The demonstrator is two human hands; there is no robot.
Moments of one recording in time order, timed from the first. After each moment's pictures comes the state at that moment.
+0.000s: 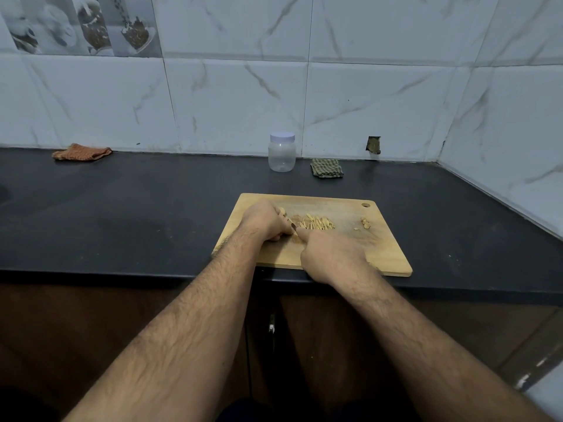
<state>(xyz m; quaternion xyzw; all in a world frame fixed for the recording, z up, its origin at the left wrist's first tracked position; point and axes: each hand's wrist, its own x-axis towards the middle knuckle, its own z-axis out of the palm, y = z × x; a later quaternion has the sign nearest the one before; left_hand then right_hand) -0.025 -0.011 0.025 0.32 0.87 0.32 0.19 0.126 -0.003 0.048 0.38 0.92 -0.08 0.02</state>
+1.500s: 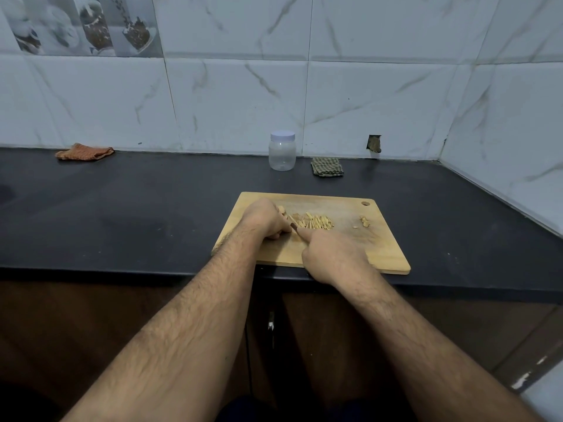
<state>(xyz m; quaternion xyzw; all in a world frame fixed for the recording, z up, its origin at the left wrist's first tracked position) -0.024 -0.008 0.027 0.31 0.88 0.30 0.20 0.131 0.003 0.038 0.38 0.92 -0.11 -0.02</state>
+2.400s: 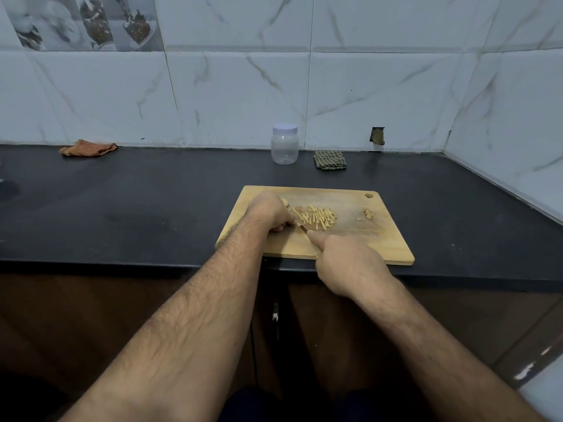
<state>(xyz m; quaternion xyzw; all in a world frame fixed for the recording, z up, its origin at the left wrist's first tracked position) -0.020 -0.007 0.028 0.31 0.88 0.31 0.19 0.157 -0.005 0.030 0.37 0.92 -0.09 0.00</state>
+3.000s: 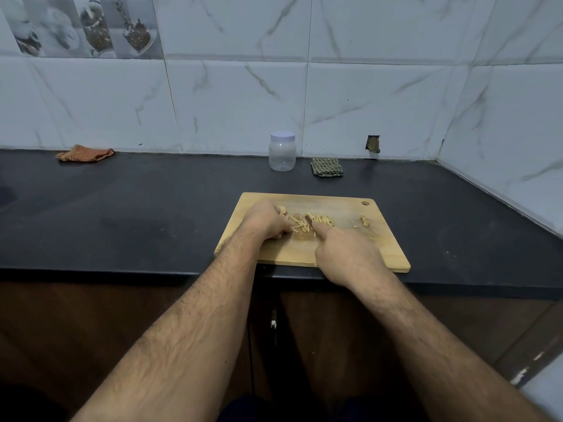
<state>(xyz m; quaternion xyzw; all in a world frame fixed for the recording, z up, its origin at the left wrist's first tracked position) -0.027 -0.012 0.020 0.34 0.86 0.33 0.18 0.148 0.006 0.038 0.39 0.91 -0.09 -0.07</state>
